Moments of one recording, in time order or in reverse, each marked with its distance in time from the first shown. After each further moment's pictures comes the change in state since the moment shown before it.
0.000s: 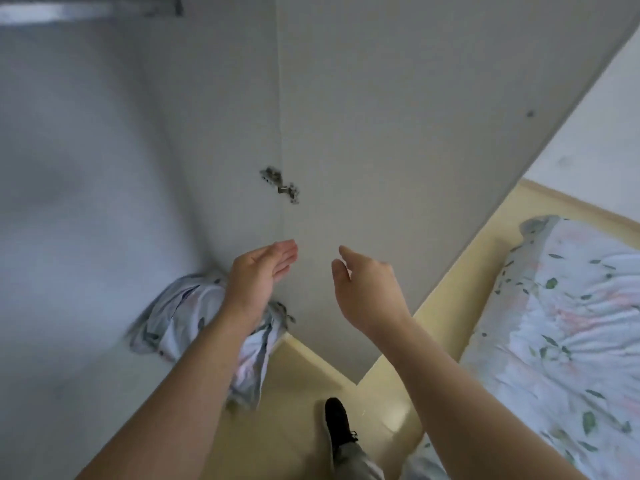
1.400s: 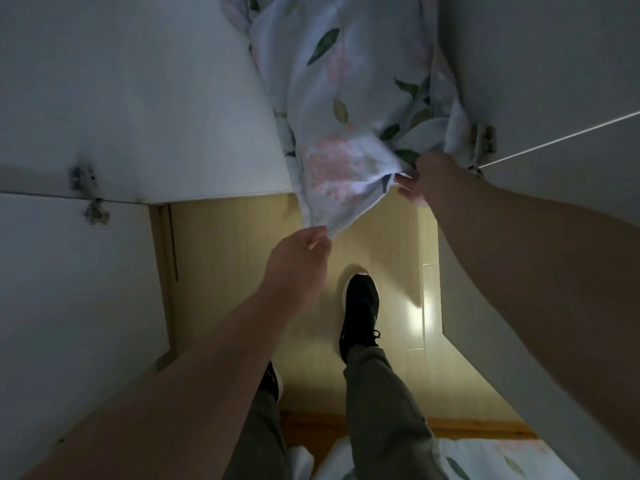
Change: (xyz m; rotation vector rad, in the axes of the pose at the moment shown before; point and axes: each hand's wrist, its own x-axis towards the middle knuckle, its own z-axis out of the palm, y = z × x) left_hand 0.107 -0.545 -0.138 0.270 0.621 -0.872; right_hand 0.247 0.261 0.690 0.359 -0.847 0.850
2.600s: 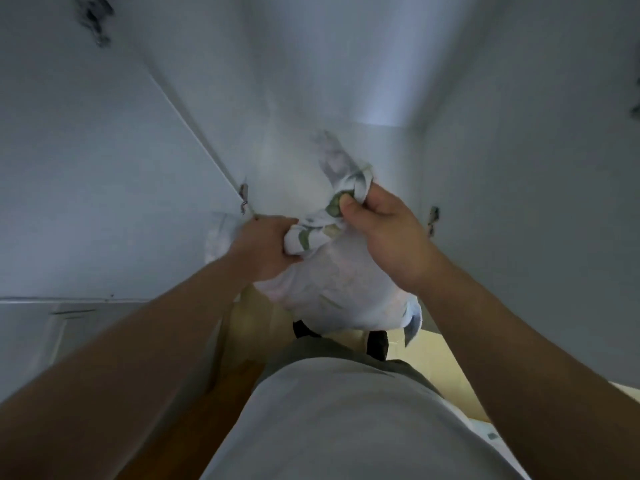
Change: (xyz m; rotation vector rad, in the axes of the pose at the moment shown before) left_hand -0.408 -0.017 -0.258 0.532 0.243 0.472; right_hand -0.673 0.078 -0.029 -0.654 -0.491 -0.949
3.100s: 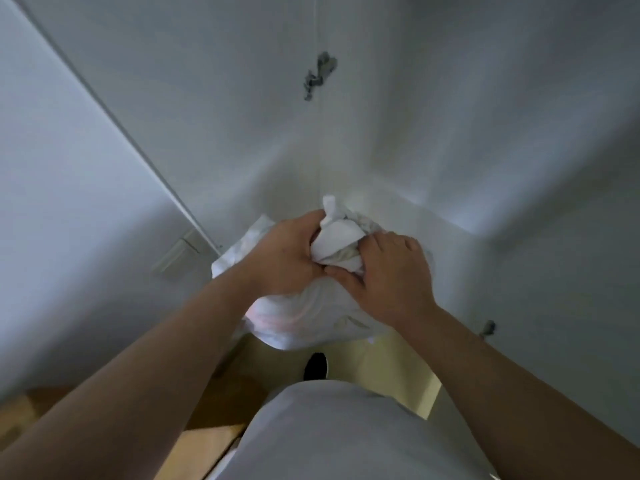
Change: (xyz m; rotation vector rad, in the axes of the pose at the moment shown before) left_hand -0.165 0.026 -0.078 -0.352 0.473 -0.095; right_hand -0.035 -0.028 0.063 -0.982 -0.002 -0.850
